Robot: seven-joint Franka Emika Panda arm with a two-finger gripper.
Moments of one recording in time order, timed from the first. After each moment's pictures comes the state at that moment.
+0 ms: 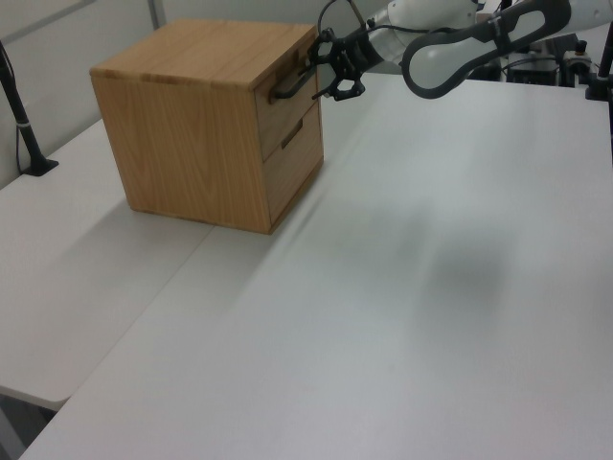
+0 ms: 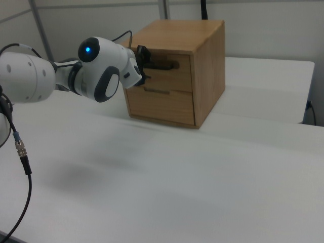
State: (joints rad) arm -0.05 0.41 0.09 -1.68 0.14 3.08 1.47
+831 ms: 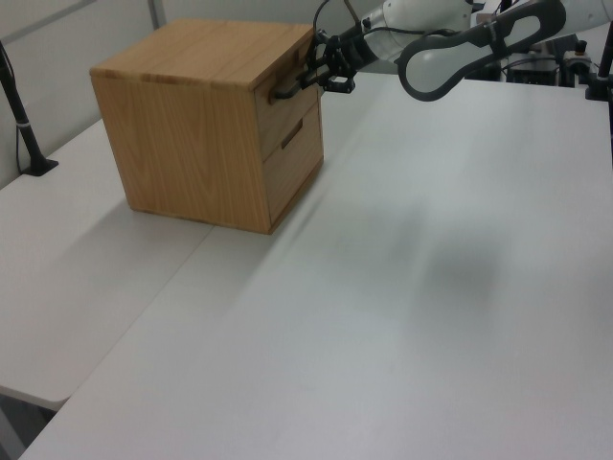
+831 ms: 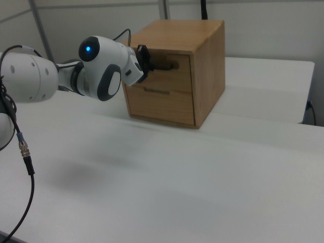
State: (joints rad) arm -0.05 0.43 0.09 -1.64 0.07 3.09 1.46
